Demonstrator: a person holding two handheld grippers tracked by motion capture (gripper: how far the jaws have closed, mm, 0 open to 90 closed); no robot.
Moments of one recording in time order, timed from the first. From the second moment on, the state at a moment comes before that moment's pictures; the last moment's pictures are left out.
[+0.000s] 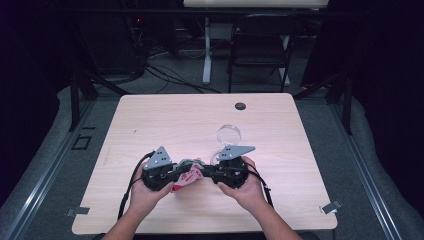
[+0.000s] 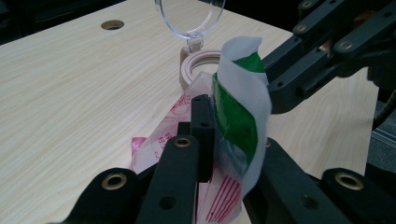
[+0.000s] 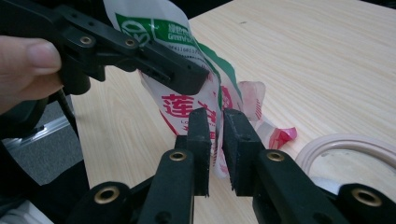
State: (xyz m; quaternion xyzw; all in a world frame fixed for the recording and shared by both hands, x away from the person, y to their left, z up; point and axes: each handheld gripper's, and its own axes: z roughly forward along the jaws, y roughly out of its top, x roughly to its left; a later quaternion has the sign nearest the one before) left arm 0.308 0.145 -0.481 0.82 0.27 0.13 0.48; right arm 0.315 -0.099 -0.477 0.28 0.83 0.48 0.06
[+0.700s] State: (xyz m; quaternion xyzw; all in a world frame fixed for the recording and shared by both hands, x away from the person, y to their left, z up) left arm 0.296 0.153 -0.501 0.82 0.29 0.15 0.48; right arm 0.329 -0.083 -0.489 0.28 0.84 0.47 0.05
